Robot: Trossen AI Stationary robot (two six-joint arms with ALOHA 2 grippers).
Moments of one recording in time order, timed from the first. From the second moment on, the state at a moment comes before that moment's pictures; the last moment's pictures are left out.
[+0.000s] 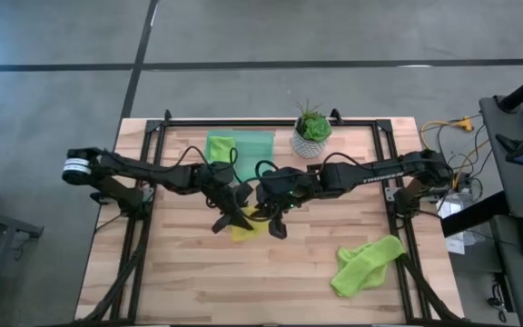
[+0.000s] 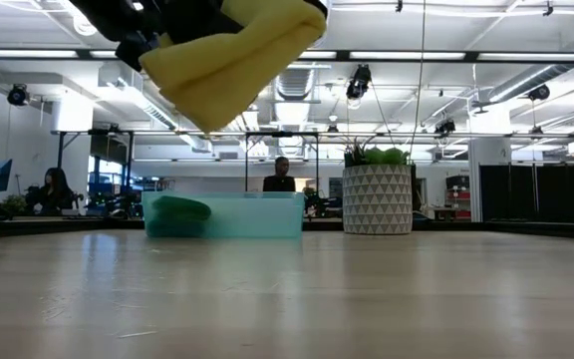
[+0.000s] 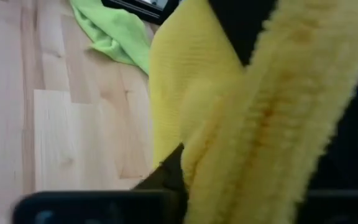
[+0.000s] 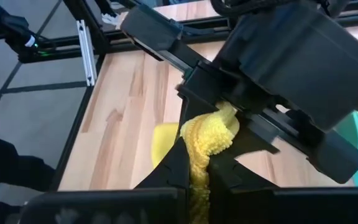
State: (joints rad) left arm 0.03 1.42 0.82 0.17 0.67 -0.28; right arm 0.13 1.72 1.54 -0.42 -0.11 0.18
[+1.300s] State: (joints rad) left arm 0.09 1.09 0.78 0.43 0.20 -0.31; right arm 0.16 1.43 1.02 0.58 0.43 0.44
